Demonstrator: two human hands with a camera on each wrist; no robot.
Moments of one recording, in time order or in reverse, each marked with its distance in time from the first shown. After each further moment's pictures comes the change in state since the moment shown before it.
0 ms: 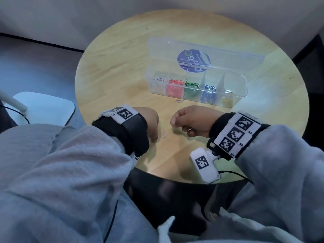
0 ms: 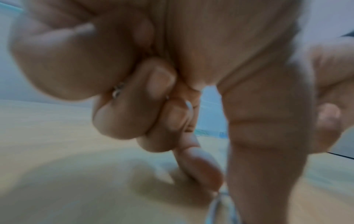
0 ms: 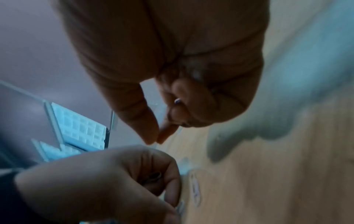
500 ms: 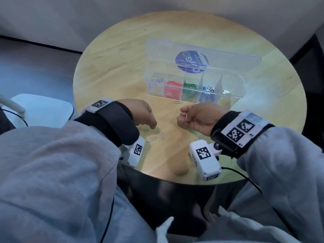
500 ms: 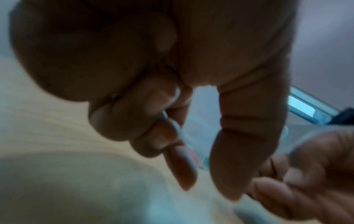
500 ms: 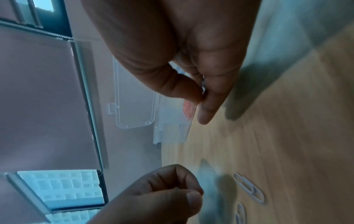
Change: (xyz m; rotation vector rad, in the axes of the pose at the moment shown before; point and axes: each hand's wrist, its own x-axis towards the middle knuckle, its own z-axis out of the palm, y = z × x) left_hand -0.012 -0.014 -0.021 -0.372 0.027 -0.032; right_hand 0.004 0.002 -0.011 0.737 0.197 0.059
